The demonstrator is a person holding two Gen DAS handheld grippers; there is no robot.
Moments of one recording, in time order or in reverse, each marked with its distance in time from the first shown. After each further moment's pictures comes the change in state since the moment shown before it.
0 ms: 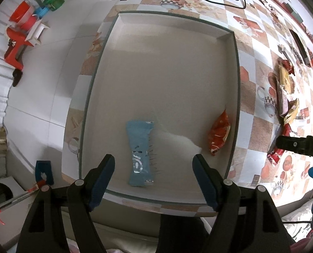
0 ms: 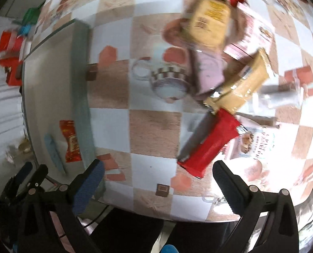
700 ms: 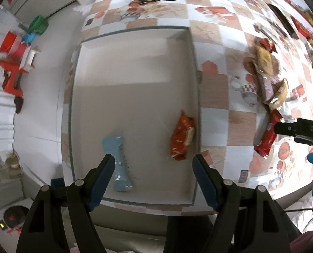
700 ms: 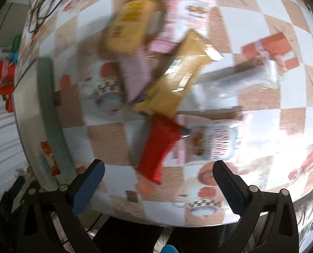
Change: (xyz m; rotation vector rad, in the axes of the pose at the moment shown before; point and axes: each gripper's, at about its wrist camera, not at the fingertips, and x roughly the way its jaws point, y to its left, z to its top) left arm -0.024 -0.072 0.006 0.184 -0.015 0.069; right arm -0.005 -0.149 0.012 0.179 -0.041 0.024
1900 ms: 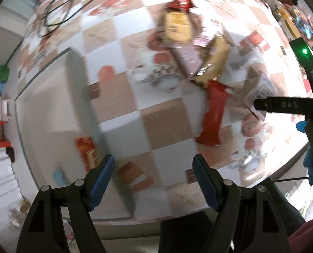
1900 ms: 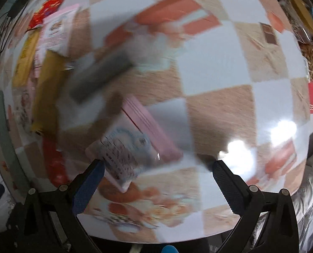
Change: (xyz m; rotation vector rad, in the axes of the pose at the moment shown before) left arm 0.013 -0.136 0.008 0.355 0.044 -0.064; right arm 0.001 -0.271 -0.053 0.121 -0.056 -0.116
